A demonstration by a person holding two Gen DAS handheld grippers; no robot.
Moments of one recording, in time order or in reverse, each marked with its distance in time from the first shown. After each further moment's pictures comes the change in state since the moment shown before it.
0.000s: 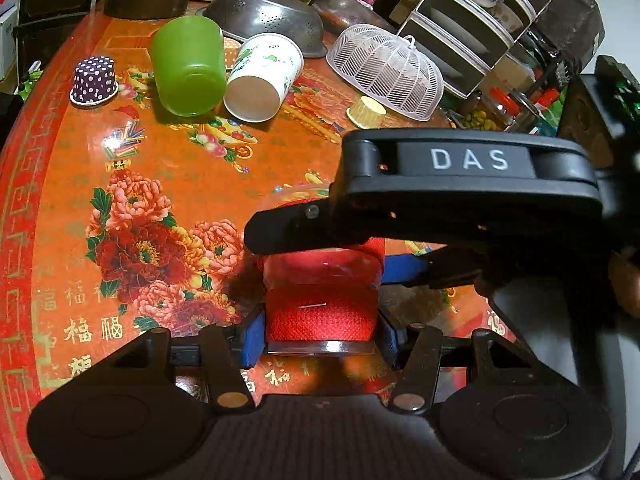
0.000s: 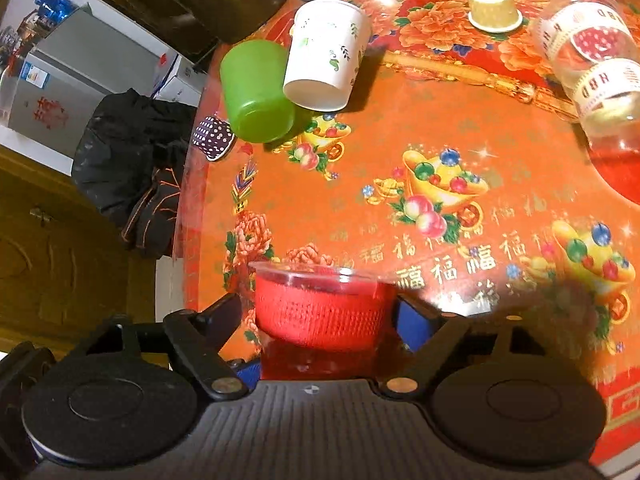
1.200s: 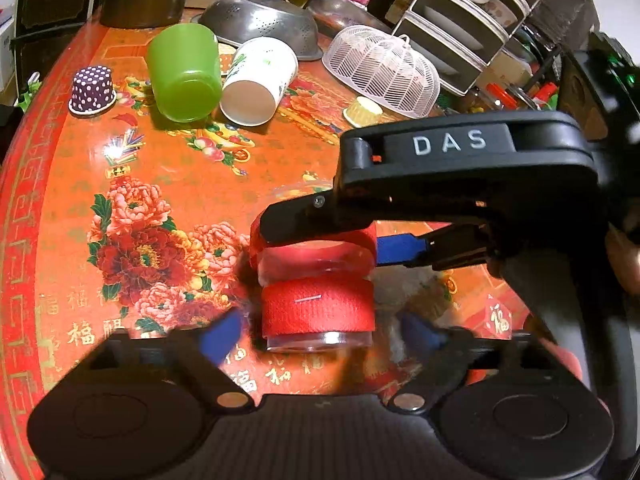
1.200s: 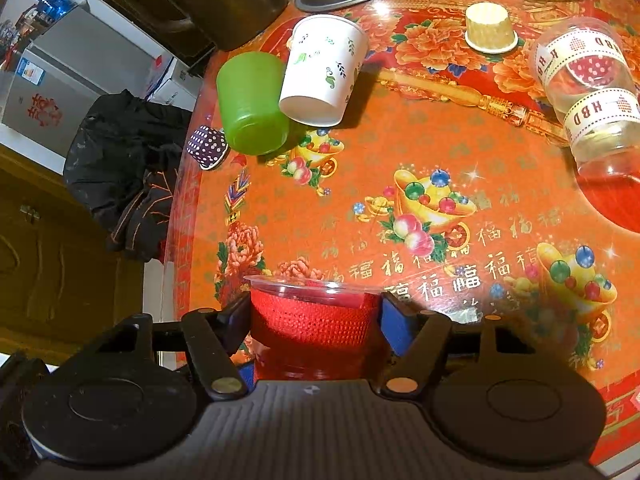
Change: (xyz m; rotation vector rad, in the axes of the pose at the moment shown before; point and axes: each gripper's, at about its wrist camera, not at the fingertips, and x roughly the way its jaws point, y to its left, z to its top) left arm -0.002 -0.004 -0.003 0.042 -0.013 0.024; right arm -0.002 0.001 0.011 -0.022 -0.023 -0.042
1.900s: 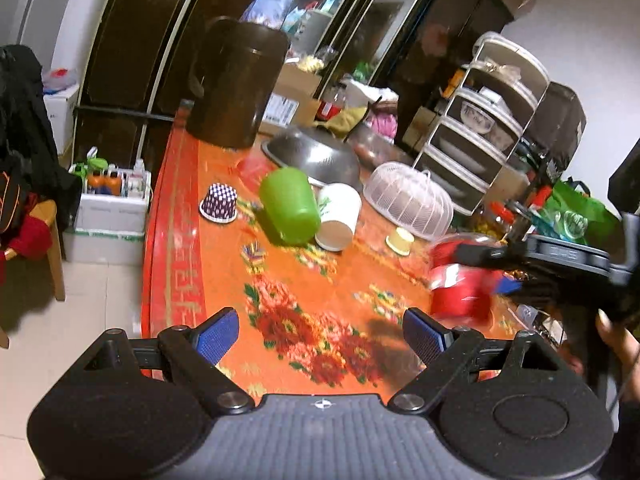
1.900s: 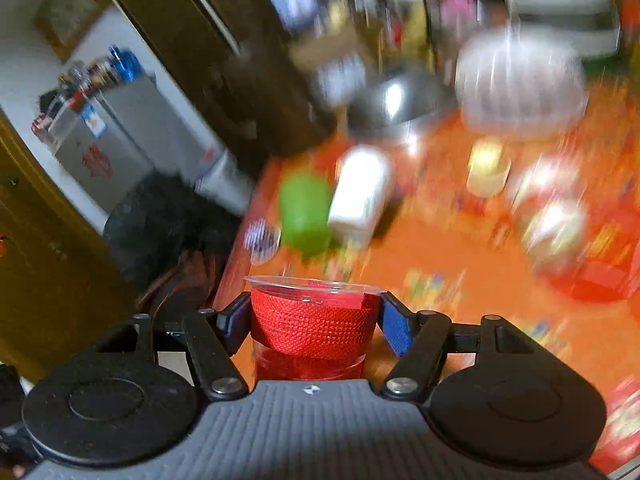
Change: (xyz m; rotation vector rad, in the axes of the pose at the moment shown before) left arm -0.131 0.071 -0.035 -0.048 -0.382 0.021; right arm -0.088 0.013 -0.045 -0.176 -0.460 0.041
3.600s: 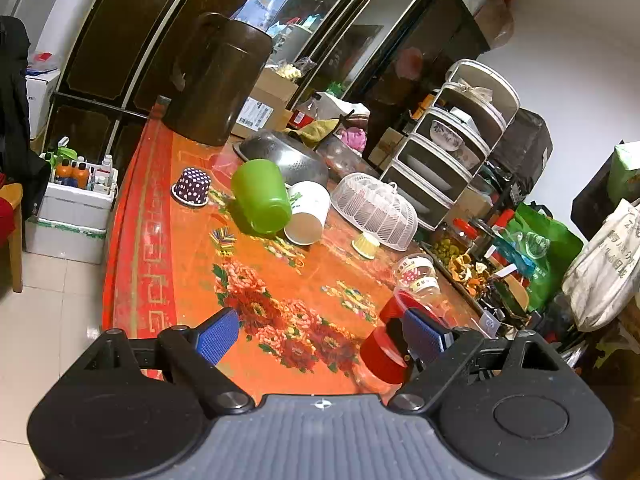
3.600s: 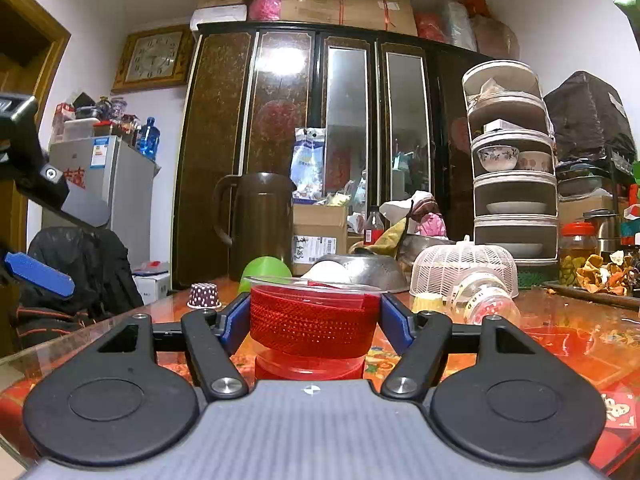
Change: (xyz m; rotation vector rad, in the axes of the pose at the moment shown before) left arm 0.007 0.012 -0.038 -0.057 -0.061 -0.135; right arm 0.023 0.029 -0.166 -0.443 -0.678 -0.262
